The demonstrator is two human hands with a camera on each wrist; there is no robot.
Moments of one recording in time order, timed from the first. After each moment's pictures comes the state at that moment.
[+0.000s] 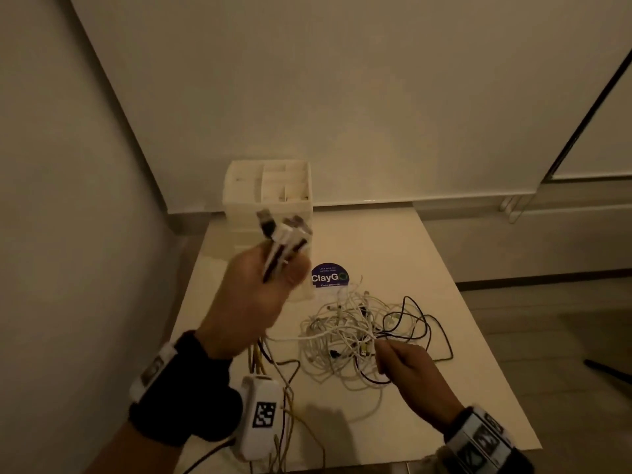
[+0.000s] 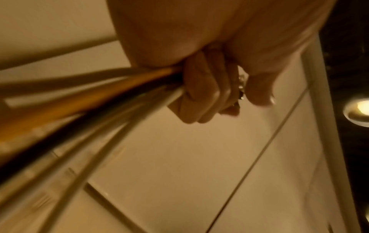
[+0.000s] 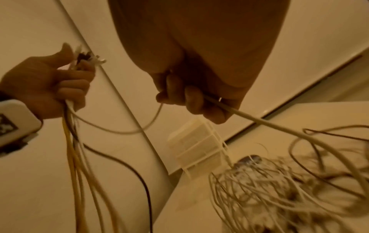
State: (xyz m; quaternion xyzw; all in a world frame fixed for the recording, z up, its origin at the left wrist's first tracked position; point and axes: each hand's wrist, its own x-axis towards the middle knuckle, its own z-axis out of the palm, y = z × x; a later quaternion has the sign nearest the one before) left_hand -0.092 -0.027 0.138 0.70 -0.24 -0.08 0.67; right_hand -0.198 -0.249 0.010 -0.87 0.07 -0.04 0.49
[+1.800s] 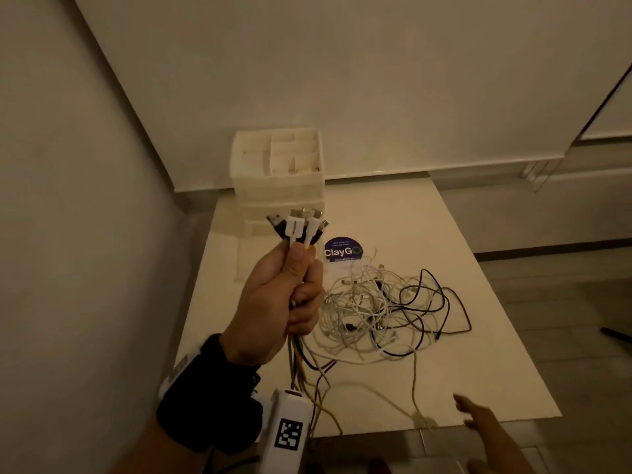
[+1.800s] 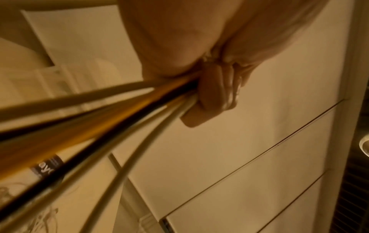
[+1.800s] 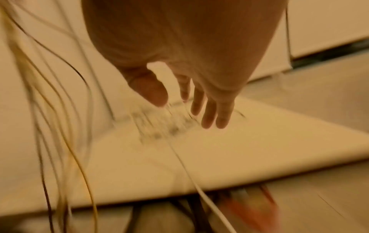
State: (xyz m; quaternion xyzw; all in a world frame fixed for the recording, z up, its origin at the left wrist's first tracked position) left_hand -0.108 -0.025 0.119 0.49 -0.17 -0.27 0.81; right_hand -0.314 -0.283 -0.070 -0.83 0.21 0.12 0.50
